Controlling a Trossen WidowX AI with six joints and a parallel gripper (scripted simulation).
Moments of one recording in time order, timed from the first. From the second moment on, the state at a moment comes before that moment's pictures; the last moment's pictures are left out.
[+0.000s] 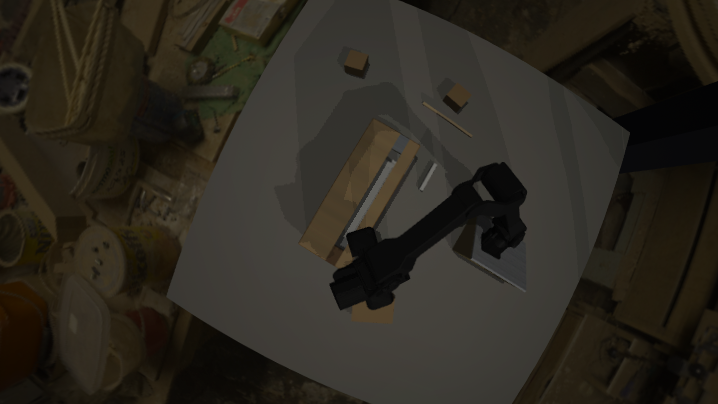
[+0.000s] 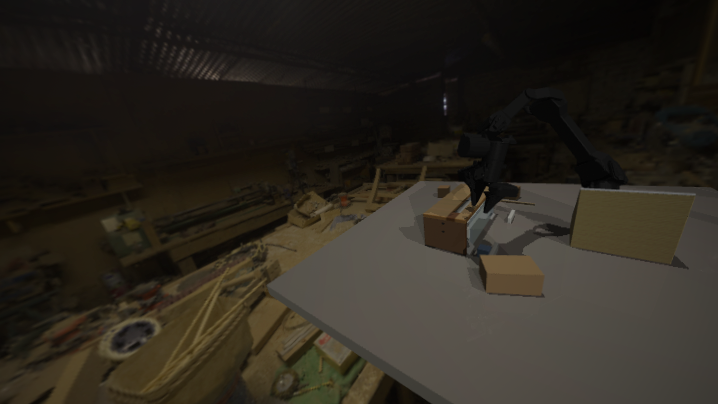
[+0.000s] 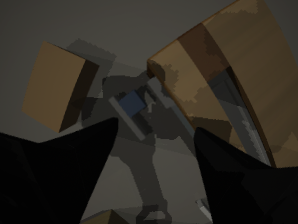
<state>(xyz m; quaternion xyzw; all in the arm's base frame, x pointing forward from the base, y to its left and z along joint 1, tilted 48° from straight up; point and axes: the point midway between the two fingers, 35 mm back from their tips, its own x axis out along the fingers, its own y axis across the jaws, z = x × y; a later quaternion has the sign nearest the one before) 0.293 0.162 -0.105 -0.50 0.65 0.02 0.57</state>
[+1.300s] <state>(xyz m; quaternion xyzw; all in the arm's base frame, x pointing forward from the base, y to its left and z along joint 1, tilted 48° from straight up) 0.277 0.180 -0.115 -0.80 0.34 0.47 -0.14</state>
